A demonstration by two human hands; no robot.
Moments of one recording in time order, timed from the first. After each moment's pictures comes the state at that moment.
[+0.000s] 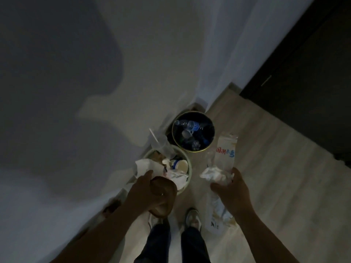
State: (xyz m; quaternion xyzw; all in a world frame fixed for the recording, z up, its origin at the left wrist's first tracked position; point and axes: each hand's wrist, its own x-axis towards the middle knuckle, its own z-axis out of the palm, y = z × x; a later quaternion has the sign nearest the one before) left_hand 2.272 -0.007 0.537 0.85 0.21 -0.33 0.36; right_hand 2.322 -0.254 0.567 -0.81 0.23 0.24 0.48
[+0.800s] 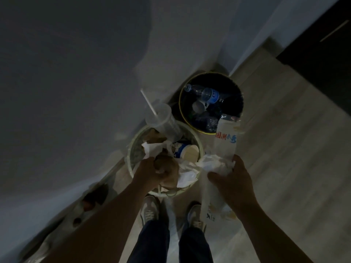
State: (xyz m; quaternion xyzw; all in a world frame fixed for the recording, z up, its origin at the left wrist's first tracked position) left_hand 2.305 -0.005 0.272 0.83 0.28 -0.34 0.34; right_hand 2.354 -0.224 0.363 -0.81 0.19 0.28 0.47
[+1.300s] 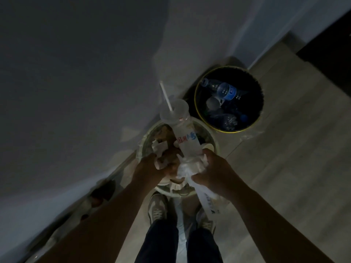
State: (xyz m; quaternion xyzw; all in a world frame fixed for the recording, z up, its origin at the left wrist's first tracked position) left_hand 2.288 0.029 0.255 0.81 0.35 -0.29 0.37; right_hand 2.370 -0.159 0.327 -0.82 -0.03 0.46 0.33
